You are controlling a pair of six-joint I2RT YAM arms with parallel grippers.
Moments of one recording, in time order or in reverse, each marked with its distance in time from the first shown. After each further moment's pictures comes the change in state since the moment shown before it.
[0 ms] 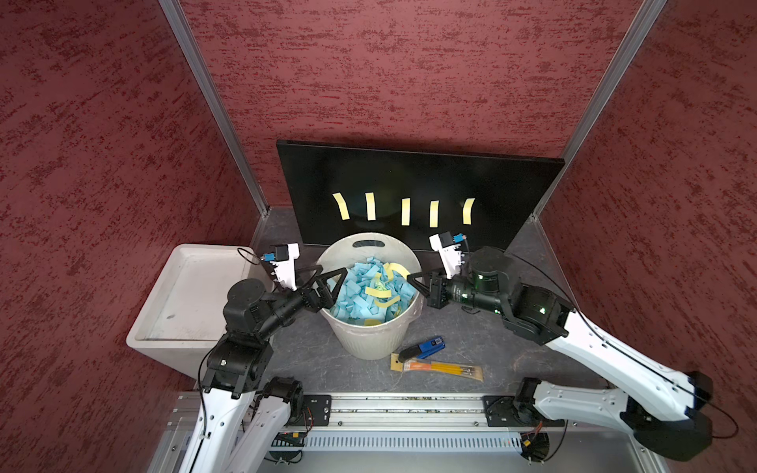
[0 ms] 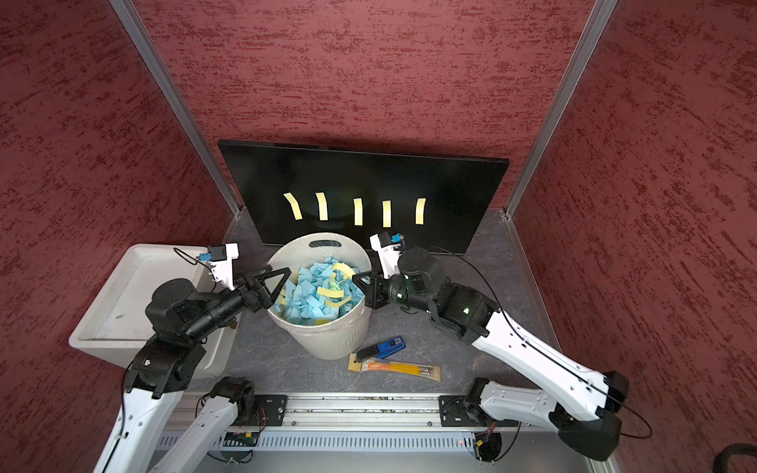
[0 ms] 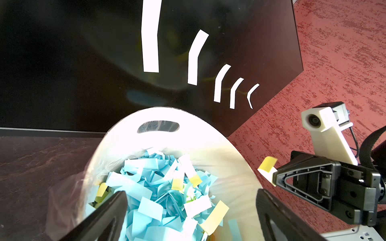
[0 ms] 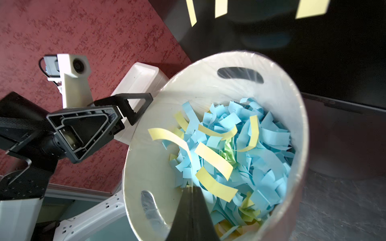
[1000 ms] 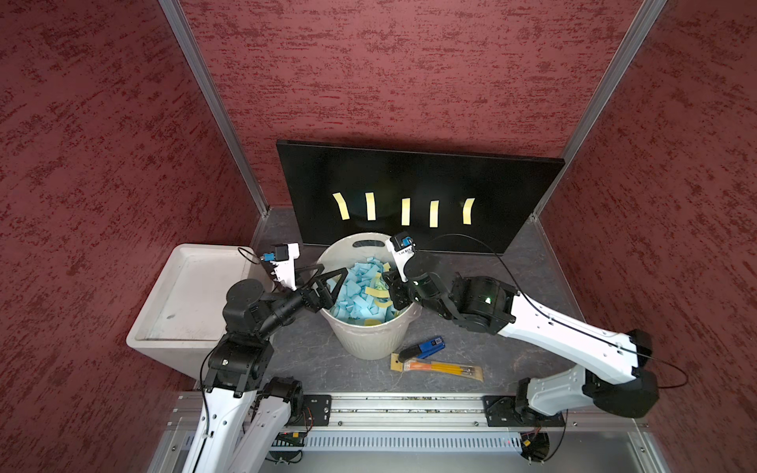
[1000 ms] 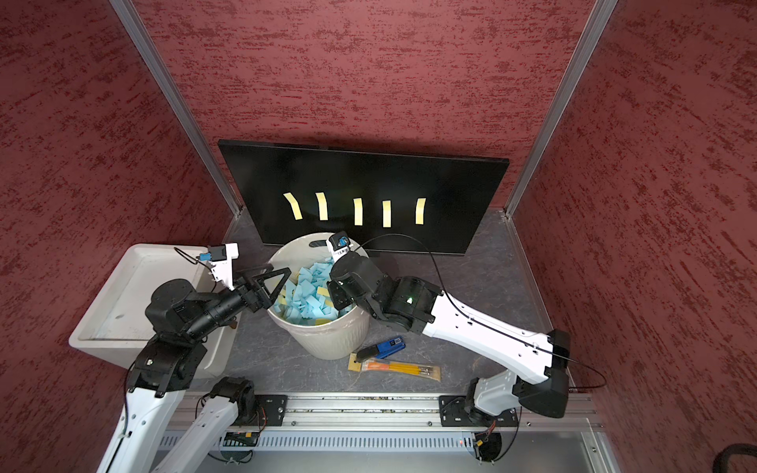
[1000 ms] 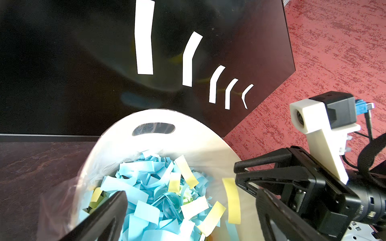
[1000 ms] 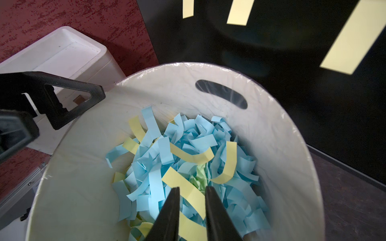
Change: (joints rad) left arm 0.027 -0.001 -0.017 0.038 0.048 -0.005; right arm 0.158 0.269 0.254 -0.158 0.418 -0.190
